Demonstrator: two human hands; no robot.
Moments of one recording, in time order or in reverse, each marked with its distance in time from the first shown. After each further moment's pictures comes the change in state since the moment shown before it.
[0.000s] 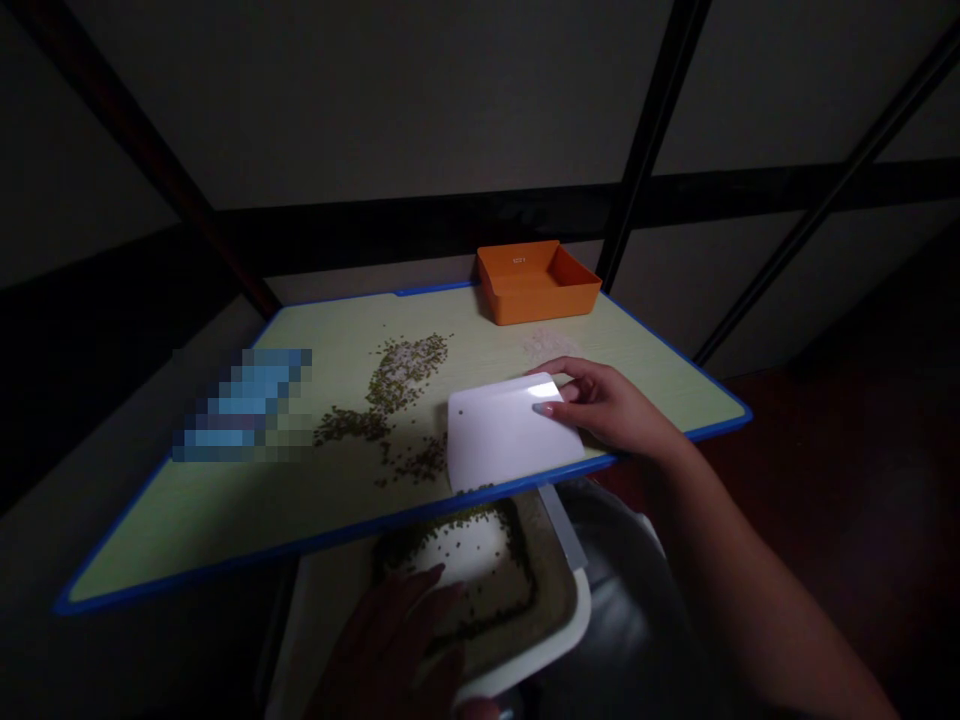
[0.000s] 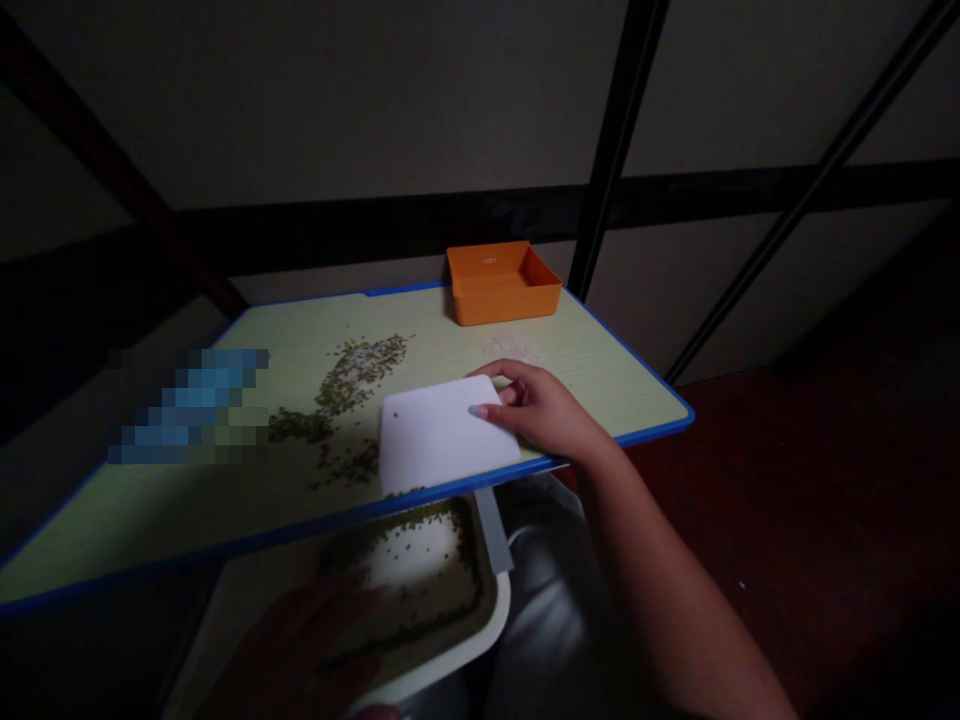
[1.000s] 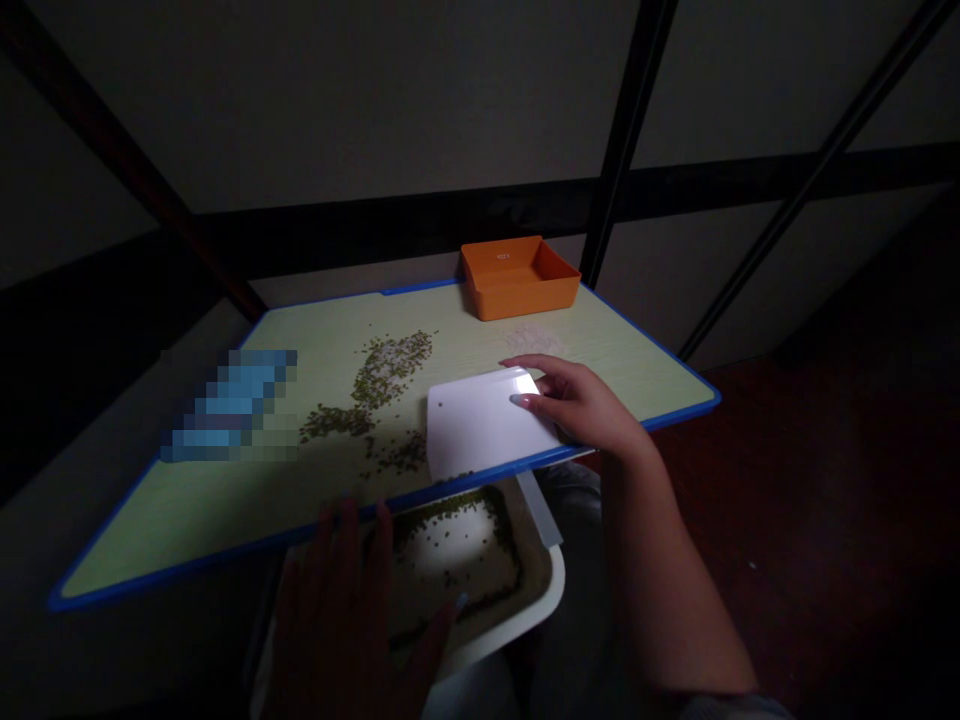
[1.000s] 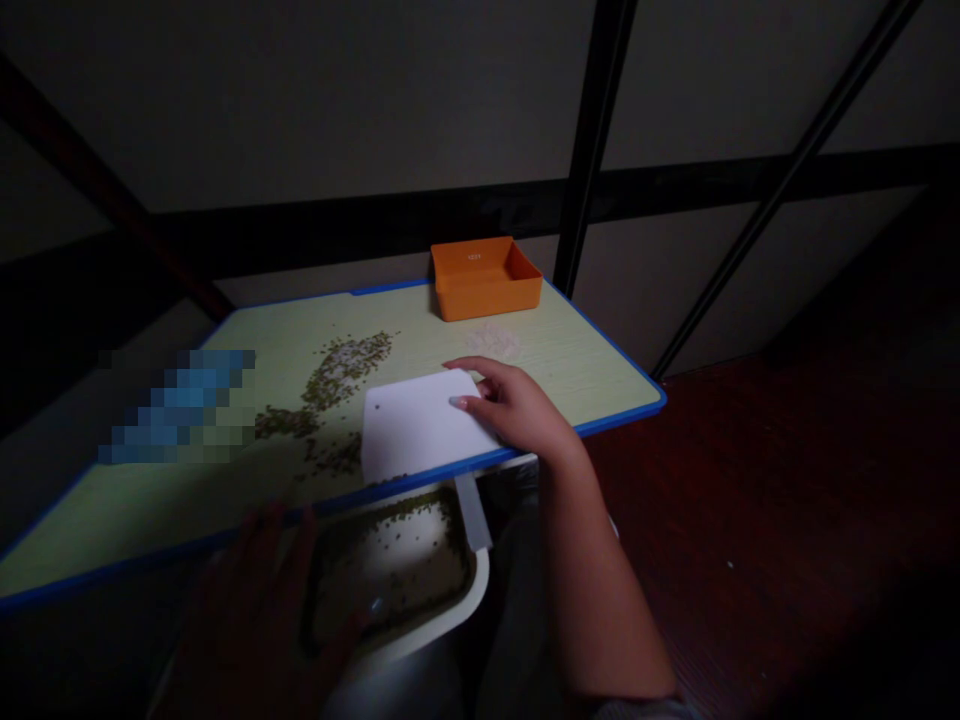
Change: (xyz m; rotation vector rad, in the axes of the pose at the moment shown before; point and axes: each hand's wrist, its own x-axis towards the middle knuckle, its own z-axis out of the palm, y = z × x) left_hand 0.007 0.013 0.011 0.207 -0.112 -0.467; right_hand -0.005 0.004 0.007 -0.153 0.097 -0.135
